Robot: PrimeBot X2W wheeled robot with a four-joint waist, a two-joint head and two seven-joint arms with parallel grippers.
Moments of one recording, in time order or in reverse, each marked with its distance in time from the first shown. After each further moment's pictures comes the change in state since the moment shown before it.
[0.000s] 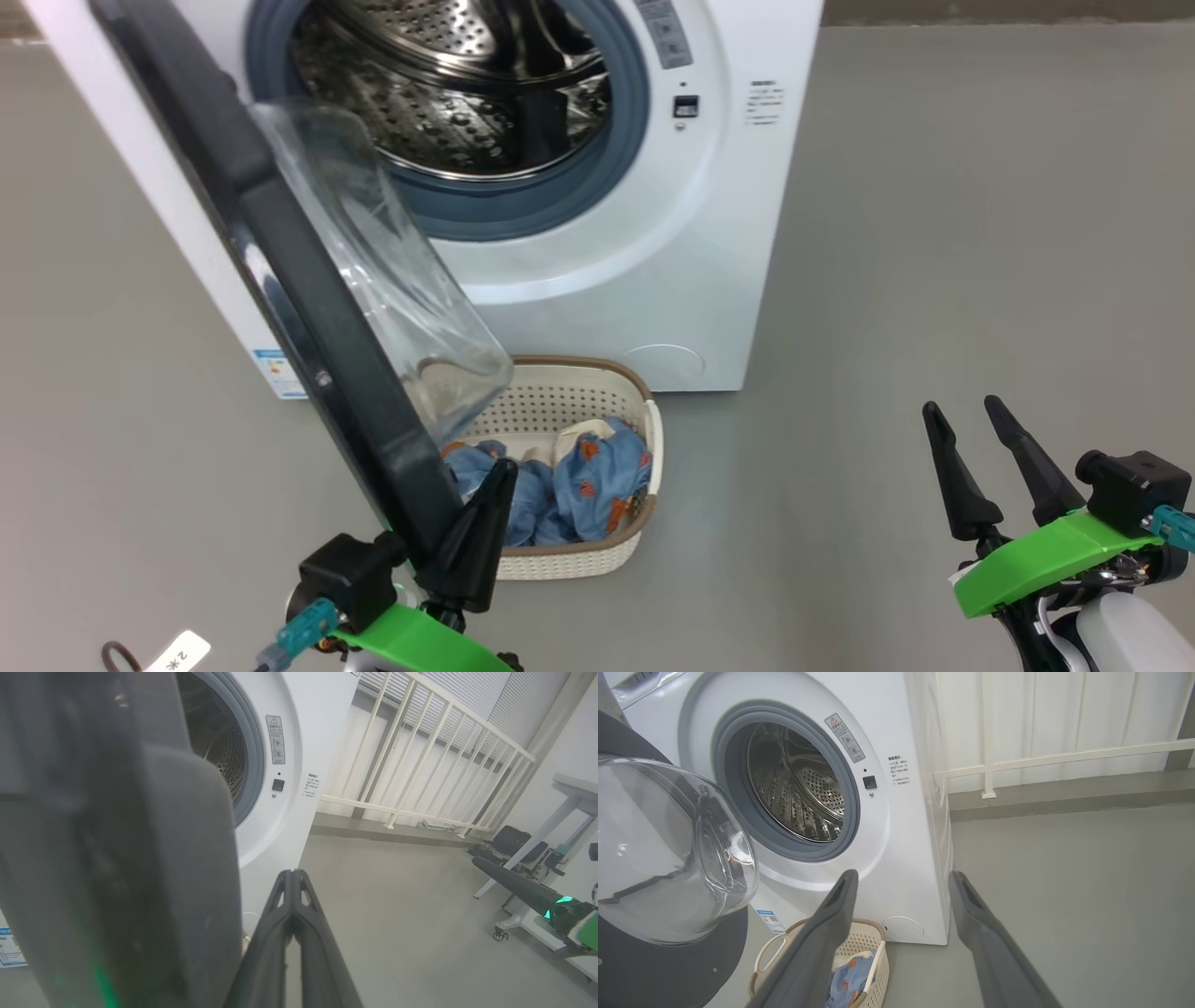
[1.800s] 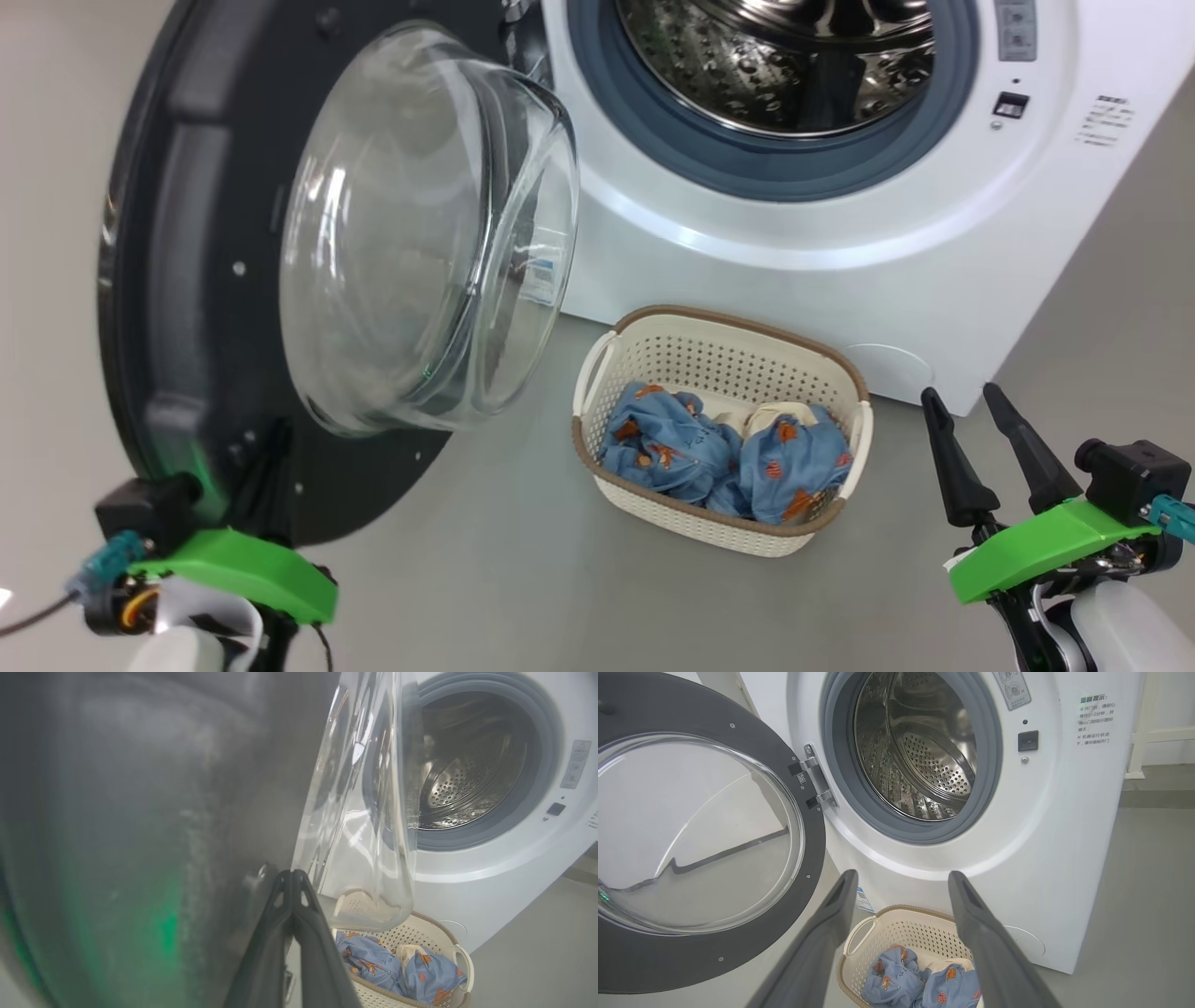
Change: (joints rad) left arm -0.114 0.152 0.175 0.171 -0.086 0.089 0.046; right arm -0.015 0.023 -0.018 0.007 -0.003 0.000 0.000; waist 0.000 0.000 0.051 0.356
